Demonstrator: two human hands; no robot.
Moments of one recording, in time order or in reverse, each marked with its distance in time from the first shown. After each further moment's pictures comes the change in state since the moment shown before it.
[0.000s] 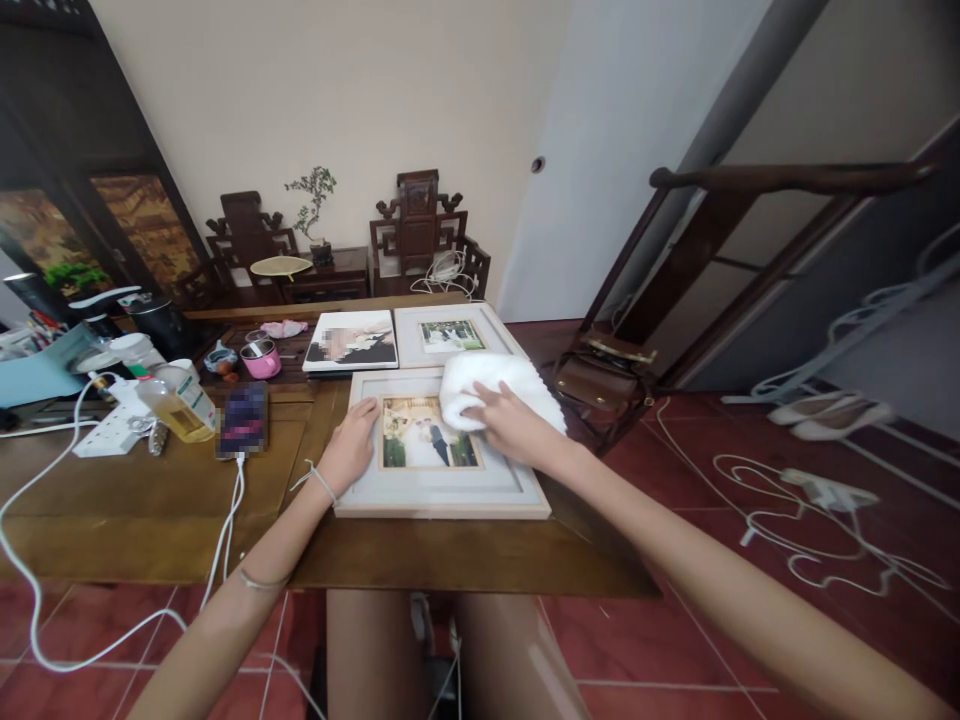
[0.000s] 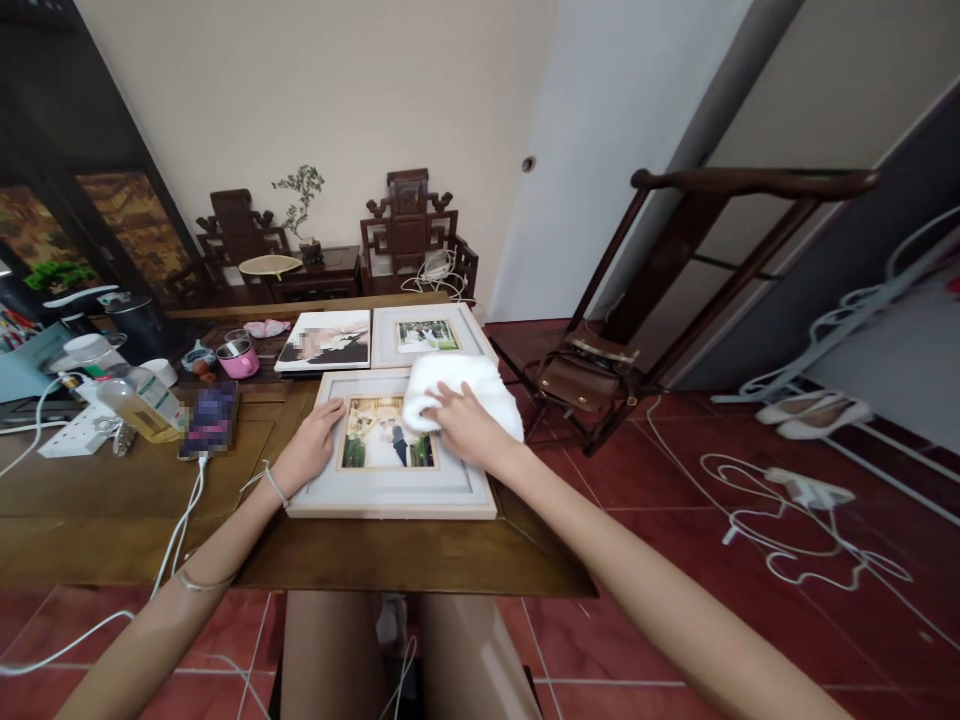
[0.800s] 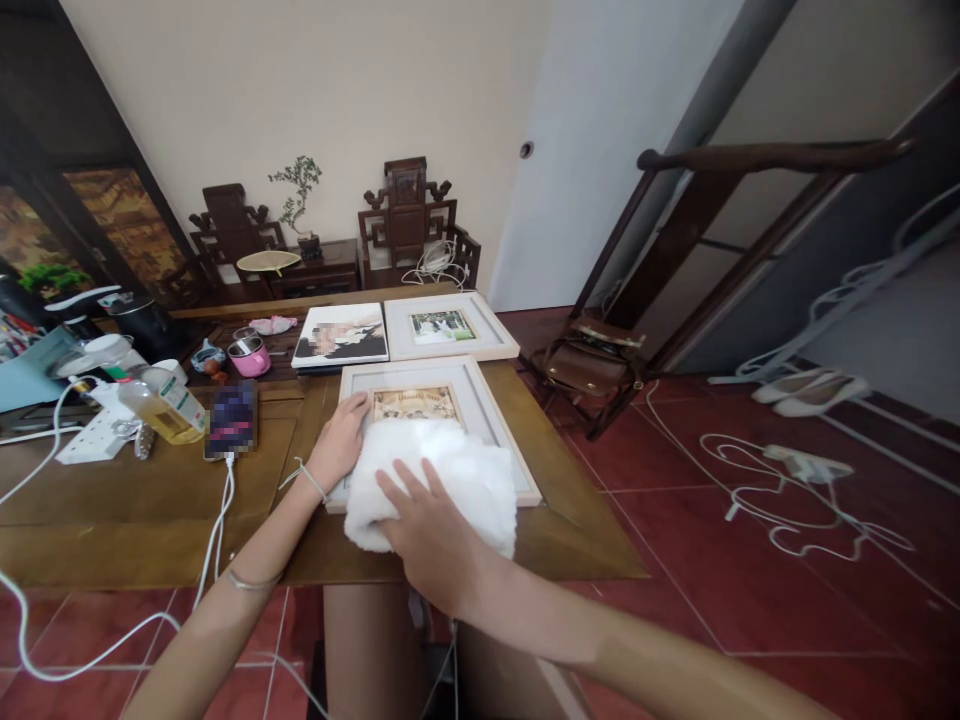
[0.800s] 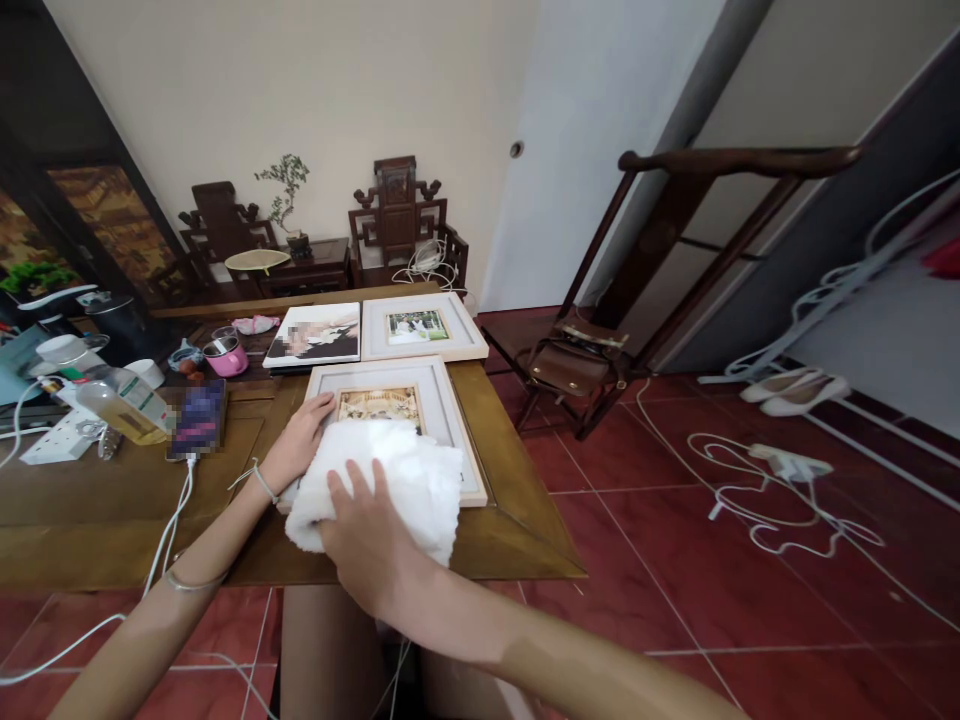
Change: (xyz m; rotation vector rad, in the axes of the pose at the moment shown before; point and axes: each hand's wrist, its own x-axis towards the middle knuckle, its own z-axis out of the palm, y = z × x) left_hand 0.003 0.004 -0.009 -0.018 -0.021 0.002; right_hand -0.034 -0.154 -0.013 0.159 -0.168 -0.158
